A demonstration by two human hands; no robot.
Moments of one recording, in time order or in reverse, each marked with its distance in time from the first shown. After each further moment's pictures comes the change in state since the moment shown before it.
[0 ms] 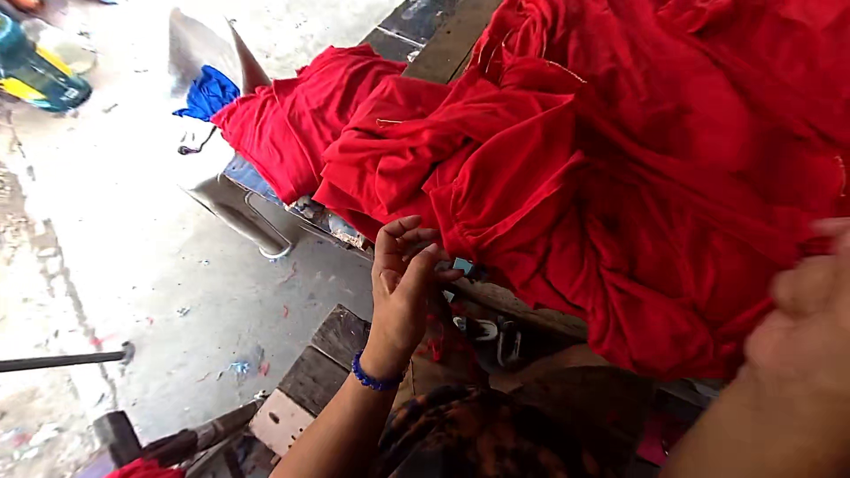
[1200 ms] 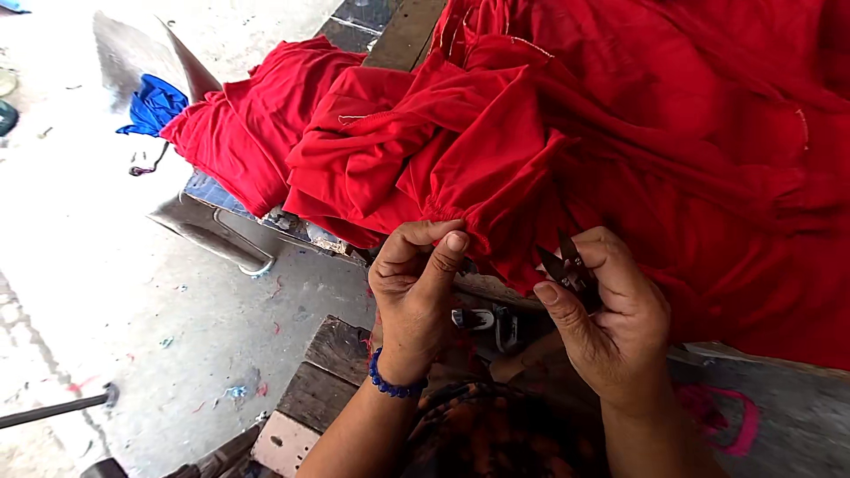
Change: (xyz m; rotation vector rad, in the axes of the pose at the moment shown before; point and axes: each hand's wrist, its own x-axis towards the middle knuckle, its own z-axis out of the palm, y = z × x) left_hand 0.005 0.004 0.034 -0.189 -0.127 0.326; right_hand -0.072 -0.048 0.089 0.145 -0.453 -0.134
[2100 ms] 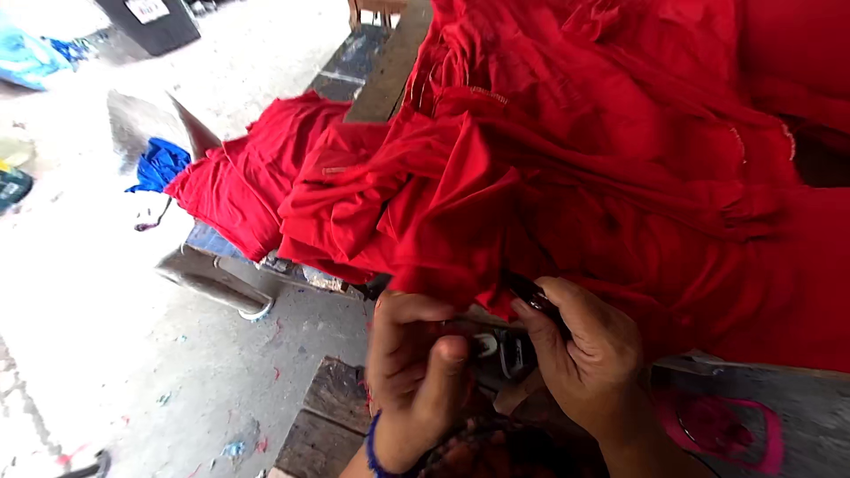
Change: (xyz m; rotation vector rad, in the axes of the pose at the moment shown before) left_hand -0.017 0.013 0.009 0.260 -0.154 0.197; right_hand -0.001 -0.002 -0.001 -0.375 0.160 -0.119
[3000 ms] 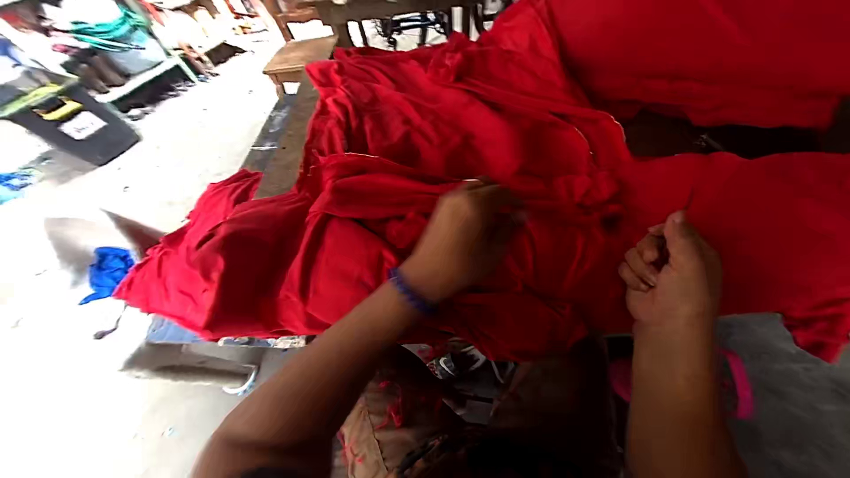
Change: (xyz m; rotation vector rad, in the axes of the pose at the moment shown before) left_hand 0.115 -0.058 0.161 0.589 -0.910 0.119; right_hand -0.019 0.136 -0.148 0.539 0.712 0.863
